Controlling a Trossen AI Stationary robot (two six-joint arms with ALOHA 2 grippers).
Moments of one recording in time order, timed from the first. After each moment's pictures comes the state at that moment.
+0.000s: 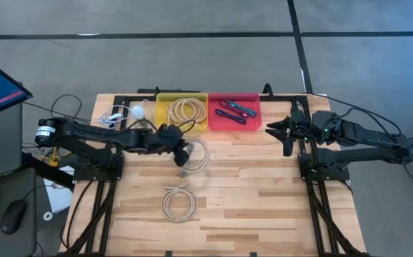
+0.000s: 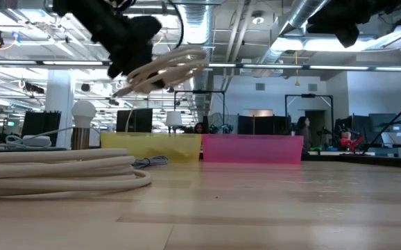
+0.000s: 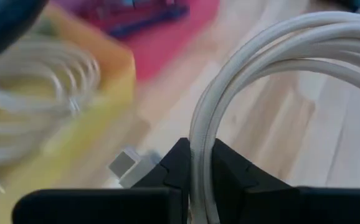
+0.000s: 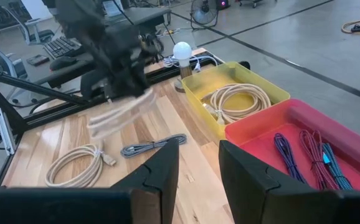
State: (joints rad) left arm -0.02 1.29 0.80 -0.25 -0.38 -0.41; right arm -0.11 0.54 0.69 -0.43 0.18 0.26
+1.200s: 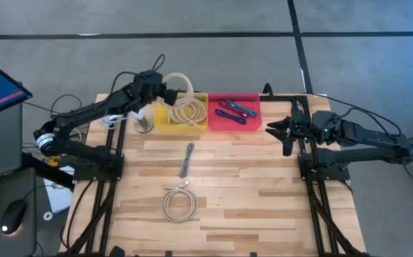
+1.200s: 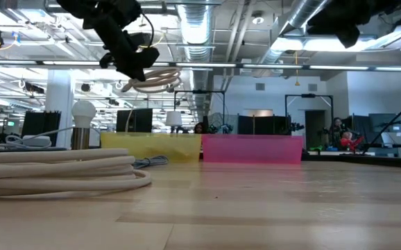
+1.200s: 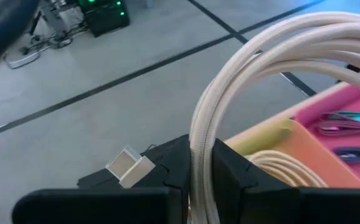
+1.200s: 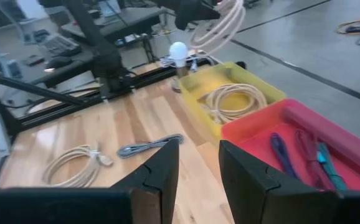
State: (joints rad) left arm 0.63 1.29 1.00 -0.27 -0.47 -0.10; right arm -0.11 0.54 0.69 -0.44 0.20 0.26
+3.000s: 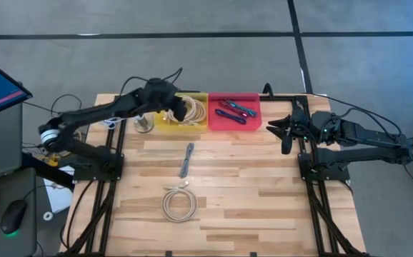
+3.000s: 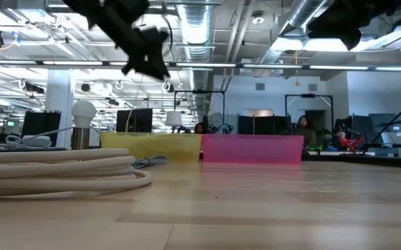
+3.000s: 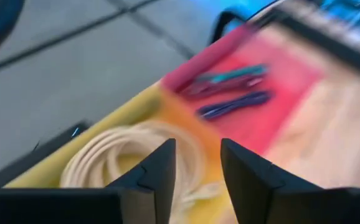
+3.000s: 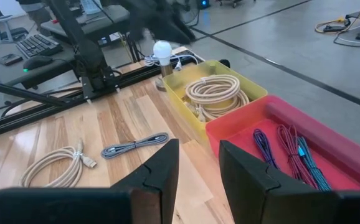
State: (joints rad) left arm 0.53 1.34 1.00 -0.26 -0.10 -0.16; right arm -0.11 0.54 0.69 -0.46 0.26 0.26
